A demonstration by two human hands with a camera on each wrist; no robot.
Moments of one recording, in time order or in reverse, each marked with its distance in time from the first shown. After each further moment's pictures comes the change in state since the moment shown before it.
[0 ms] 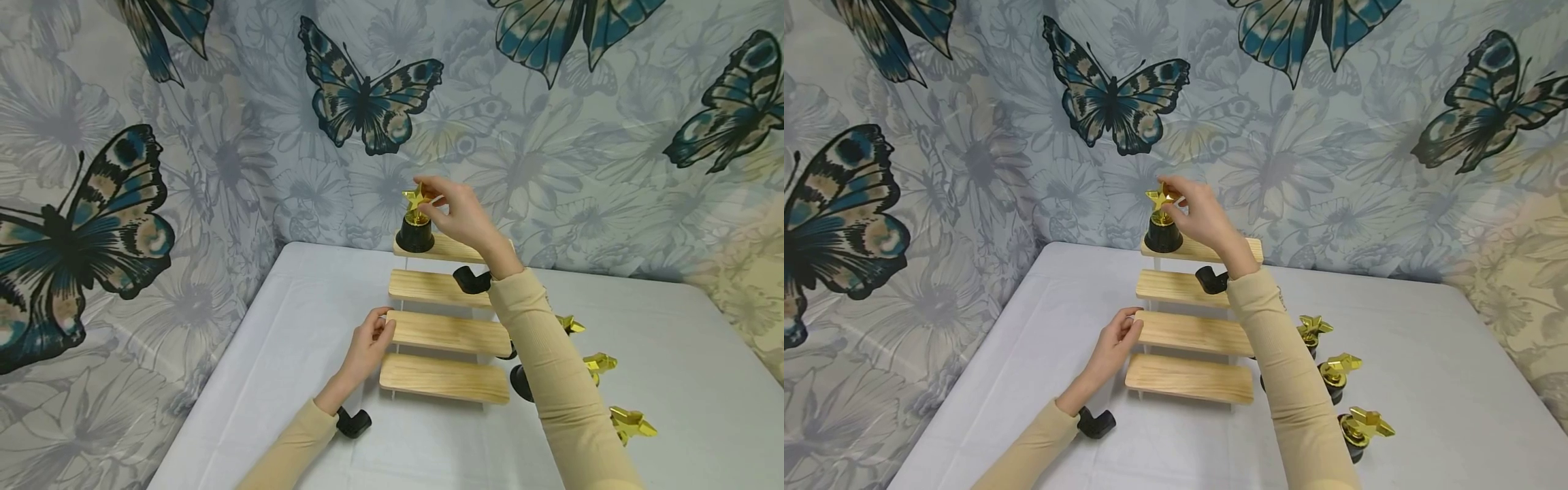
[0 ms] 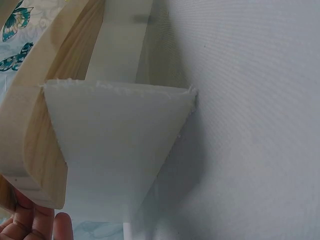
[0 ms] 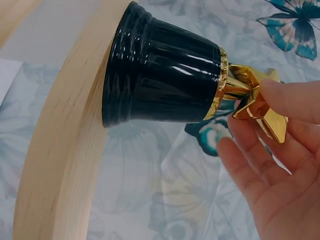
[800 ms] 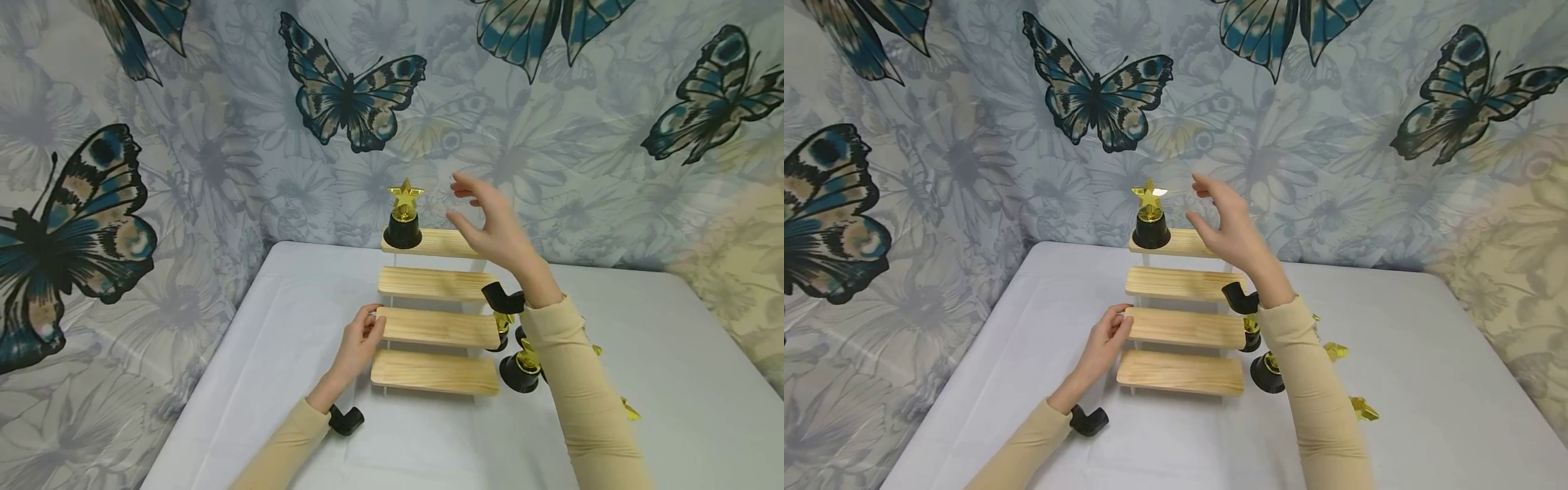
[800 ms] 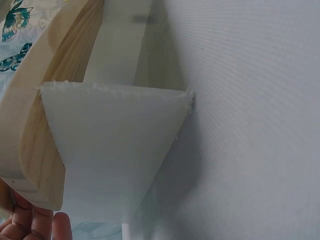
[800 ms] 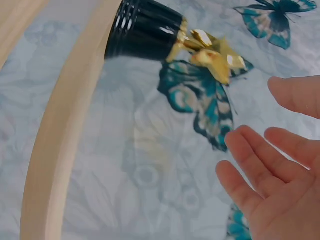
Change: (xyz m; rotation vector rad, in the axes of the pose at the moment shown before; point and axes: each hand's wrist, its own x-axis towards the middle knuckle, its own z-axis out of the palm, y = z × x) left_hand 0.002 -0.040 0.012 -0.026 0.025 -0.021; right_hand -0.060 -0.010 -0.036 -0.083 0.162 -0.017
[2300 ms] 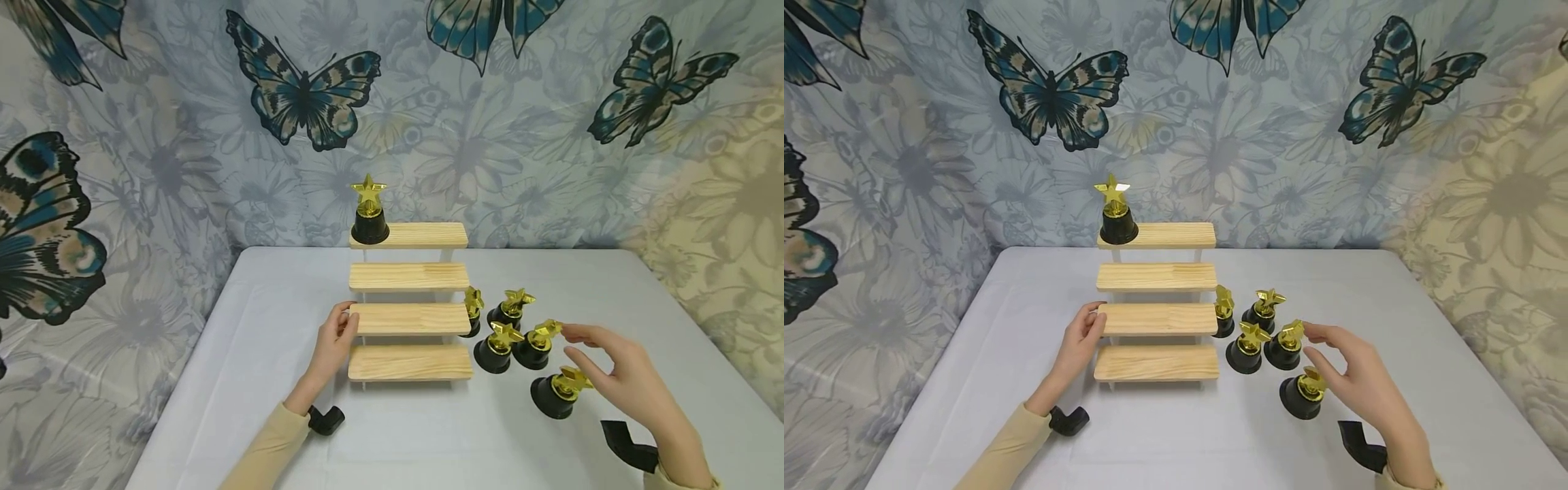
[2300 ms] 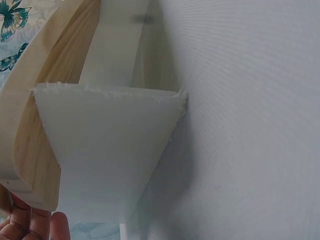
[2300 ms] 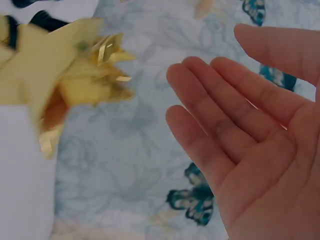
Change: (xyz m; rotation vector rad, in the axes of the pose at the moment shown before) left_hand -0.005 0.041 -0.002 -0.029 -0.021 -0.024; right_hand -0.251 -0.014 -0.094 -0.288 -0.005 0.288
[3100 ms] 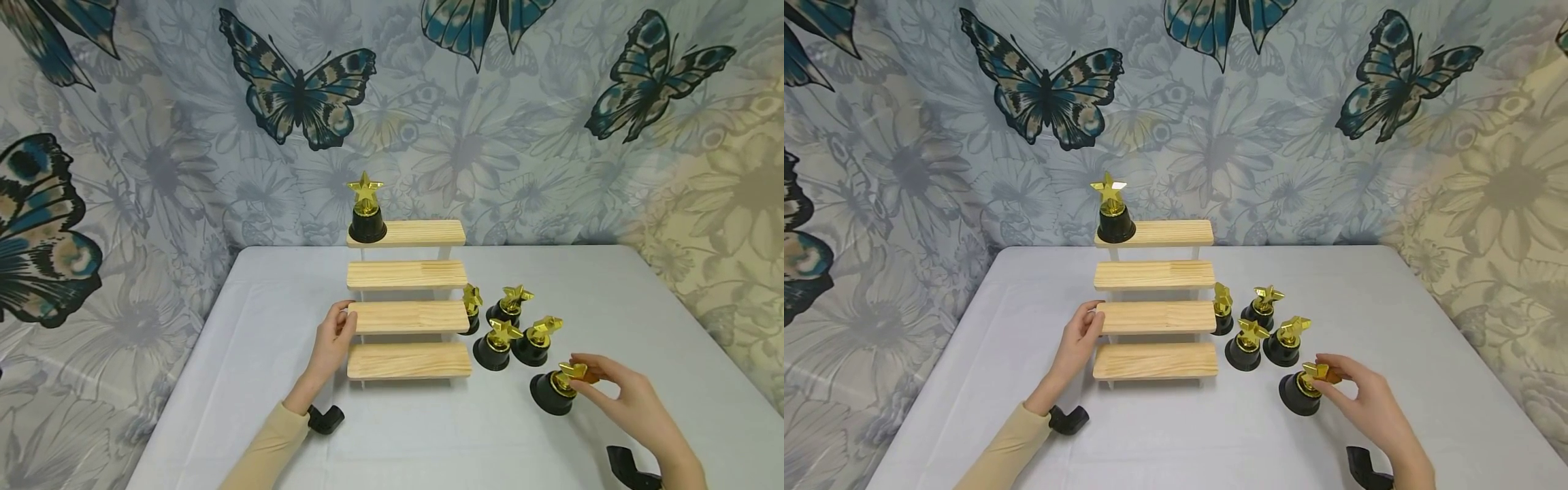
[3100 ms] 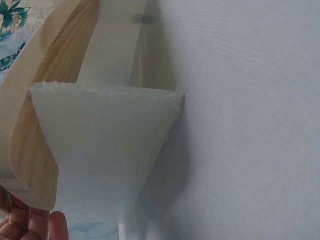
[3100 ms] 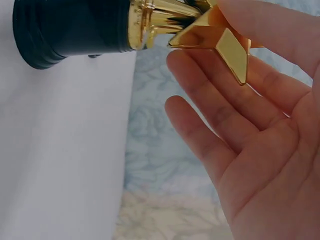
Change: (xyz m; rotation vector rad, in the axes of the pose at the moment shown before) left_hand 0.000 0.001 0.000 0.003 -0.005 0.009; right_hand -0.053 0.034 0.018 0.006 -0.087 0.257
